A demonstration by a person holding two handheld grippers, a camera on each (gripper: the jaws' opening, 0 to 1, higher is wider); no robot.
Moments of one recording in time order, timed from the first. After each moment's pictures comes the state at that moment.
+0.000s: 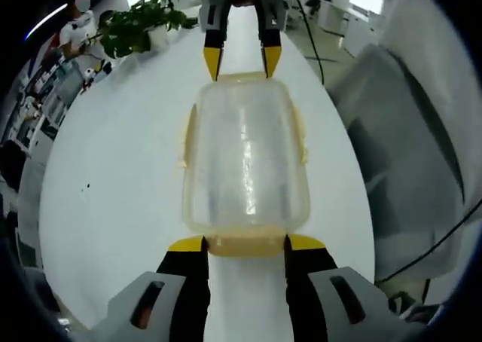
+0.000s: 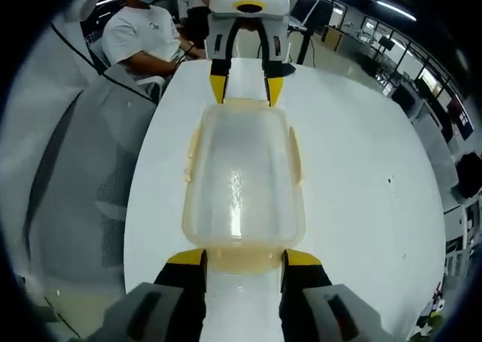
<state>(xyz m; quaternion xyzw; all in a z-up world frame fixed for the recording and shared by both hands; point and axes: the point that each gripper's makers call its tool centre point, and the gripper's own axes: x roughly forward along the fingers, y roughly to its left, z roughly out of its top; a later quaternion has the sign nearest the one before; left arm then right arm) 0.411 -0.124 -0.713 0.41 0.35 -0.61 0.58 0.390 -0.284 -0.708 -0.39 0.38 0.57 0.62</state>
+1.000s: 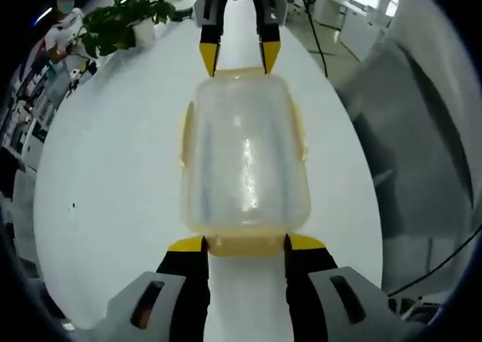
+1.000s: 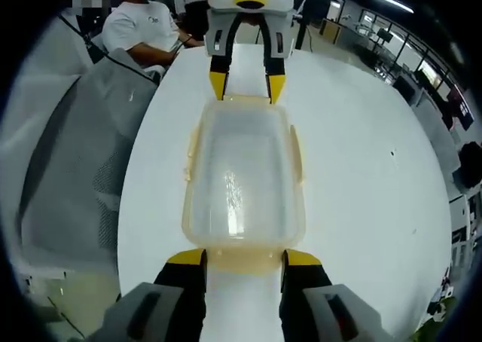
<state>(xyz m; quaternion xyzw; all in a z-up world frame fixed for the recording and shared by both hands) 0.411 -0.165 -0.743 0.42 0.36 -0.62 0.56 0.387 -0.325 -0.738 -0.38 0.40 0.57 0.61</state>
